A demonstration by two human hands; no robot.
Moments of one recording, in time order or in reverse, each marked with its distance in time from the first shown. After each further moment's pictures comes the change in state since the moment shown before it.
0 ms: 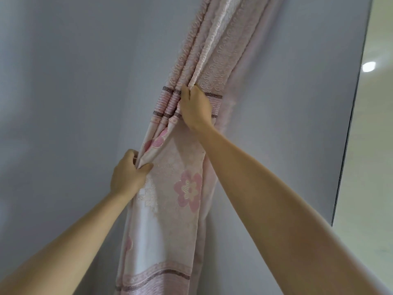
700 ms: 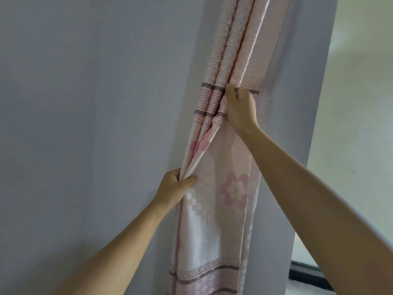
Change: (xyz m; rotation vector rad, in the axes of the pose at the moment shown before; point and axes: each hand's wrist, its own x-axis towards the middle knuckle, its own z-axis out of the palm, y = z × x) left_hand -0.067 0.015 0.062 -0.385 -0.597 -0.097; right_hand -0.045 0.044 -0.079 -0.068 0.202 0.200
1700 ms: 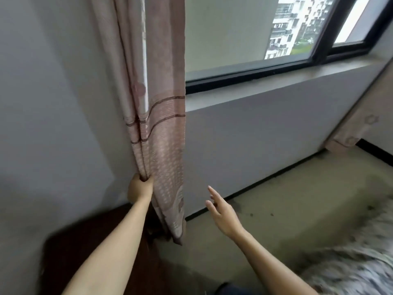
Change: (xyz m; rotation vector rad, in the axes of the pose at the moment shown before) left_hand -0.256 -0.255 0.098 0.388 -0.364 -0.596; right_hand -0.587 0.065 -0.114 -0.322 -0.277 1.223
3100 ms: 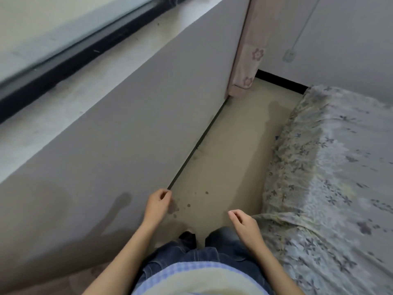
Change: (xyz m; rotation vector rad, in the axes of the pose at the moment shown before) left_hand -0.078 0.191 0.447 0.187 -1.004 0.218; right_hand 0.071 0.265 -0.293 0.185 0.515 0.712
